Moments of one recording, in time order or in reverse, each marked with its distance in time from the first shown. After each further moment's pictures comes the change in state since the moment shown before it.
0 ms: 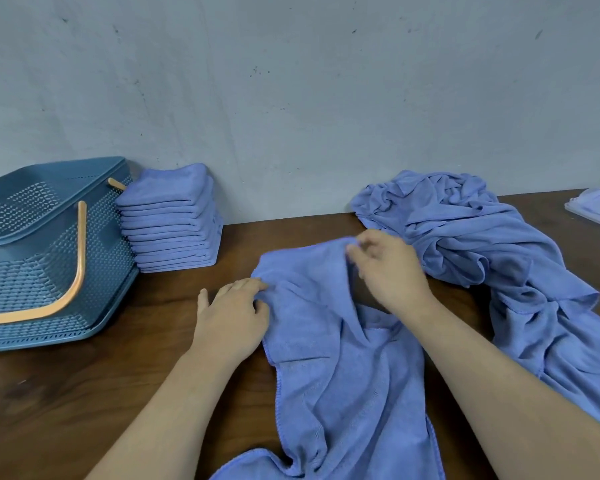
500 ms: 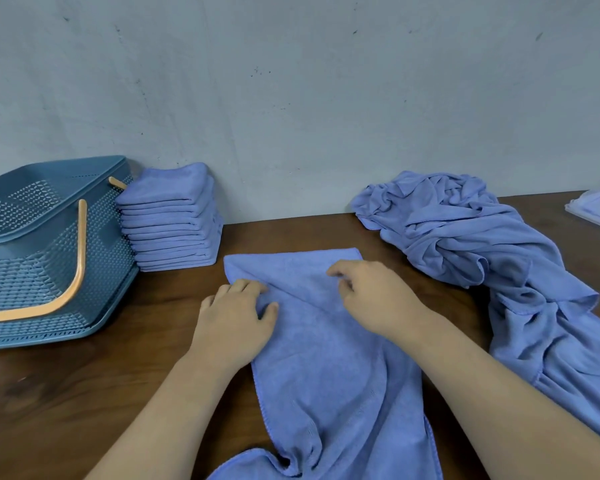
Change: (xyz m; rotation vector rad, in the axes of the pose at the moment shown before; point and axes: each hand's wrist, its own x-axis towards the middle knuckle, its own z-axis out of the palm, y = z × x) left_hand -0.007 0.003 -0.001 0.089 0.006 0.065; right_hand -0.024 -0.007 0.010 -0.437 -0.296 -0.143
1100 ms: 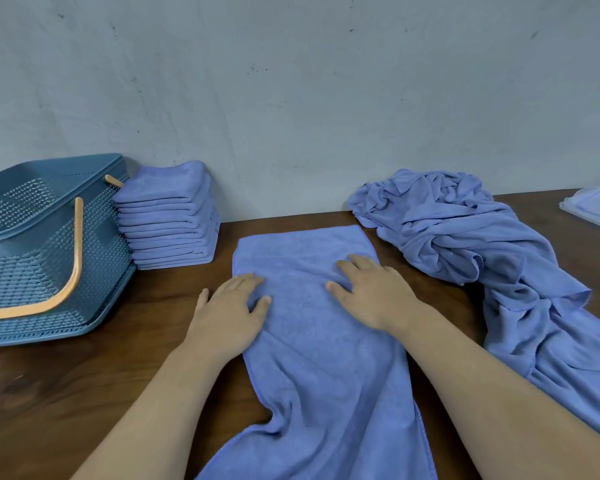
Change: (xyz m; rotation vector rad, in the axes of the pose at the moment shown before) left_hand 0.012 -0.014 0.003 -0.102 -0.092 -0.010; right_hand 0.015 0.029 0.019 -0.255 -0.160 0.052
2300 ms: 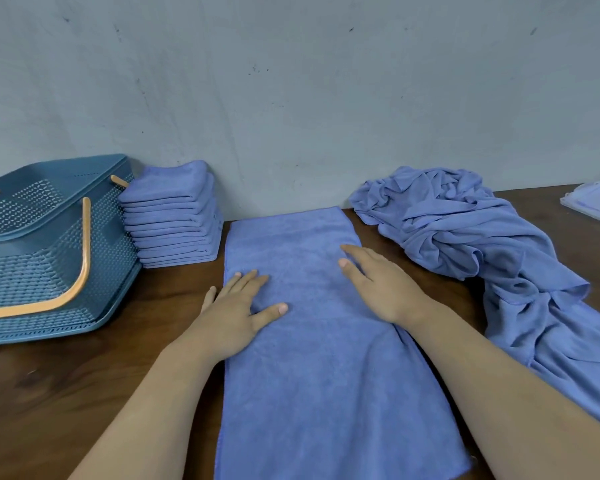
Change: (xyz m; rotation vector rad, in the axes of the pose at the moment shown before) left_hand -0.001 -0.017 0.000 -0.055 -0.146 0.100; right_hand -0.009 0.013 -0.006 0.431 0.093 -0.035
